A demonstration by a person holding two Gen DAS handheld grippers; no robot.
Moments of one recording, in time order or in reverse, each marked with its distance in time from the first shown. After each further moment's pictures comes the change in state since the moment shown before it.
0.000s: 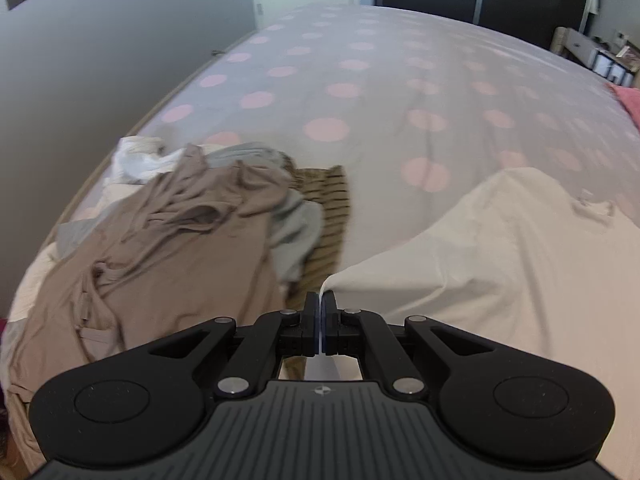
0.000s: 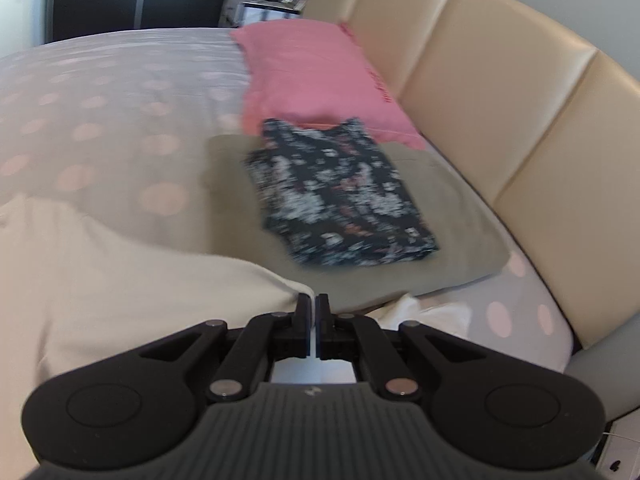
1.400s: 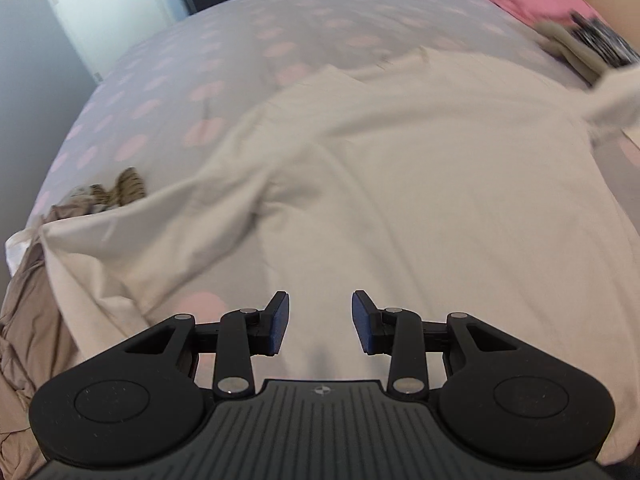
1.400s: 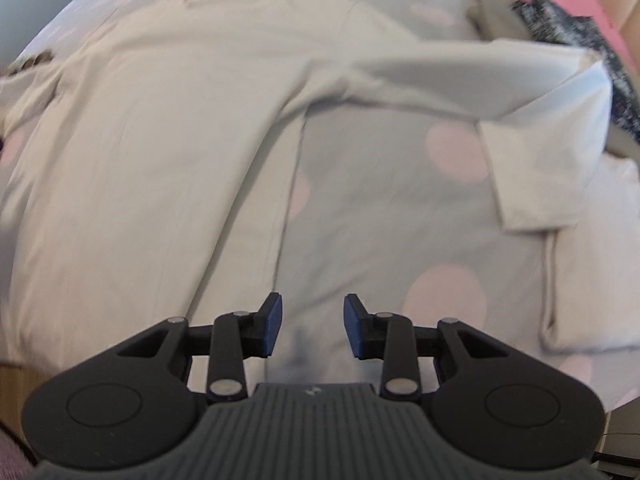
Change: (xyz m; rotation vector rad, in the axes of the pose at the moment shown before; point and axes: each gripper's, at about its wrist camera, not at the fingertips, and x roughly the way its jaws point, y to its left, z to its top) left arm -0.053 -0.173 -0.143 0.588 0.005 -0.230; right arm -0.056 0.087 -0.198 -0.350 0.304 0.582
